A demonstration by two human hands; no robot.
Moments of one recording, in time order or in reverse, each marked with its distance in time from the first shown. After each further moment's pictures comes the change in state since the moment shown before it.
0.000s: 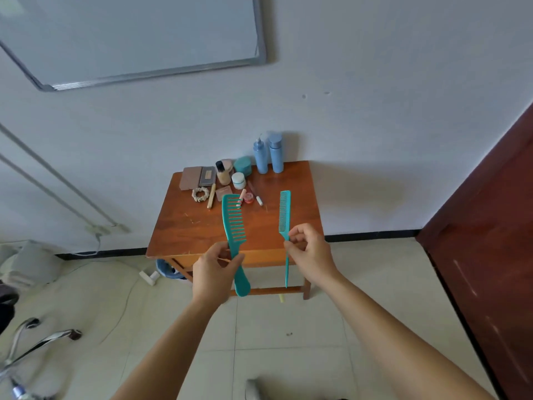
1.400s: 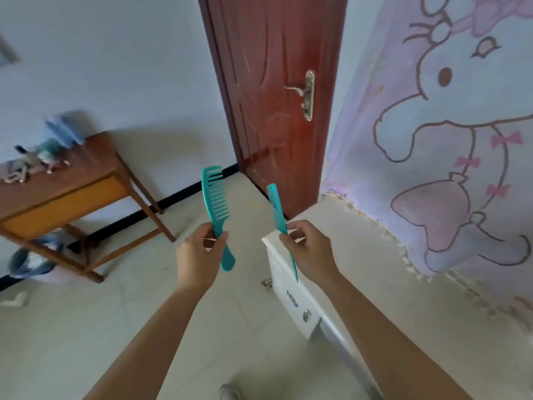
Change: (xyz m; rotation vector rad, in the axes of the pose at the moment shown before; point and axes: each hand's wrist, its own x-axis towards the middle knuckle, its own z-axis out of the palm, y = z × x) left_hand -0.786 0.107 0.165 -0.038 -0.361 0.502; right_hand -0.827 0.175 -0.377 0.032 0.599 0.187
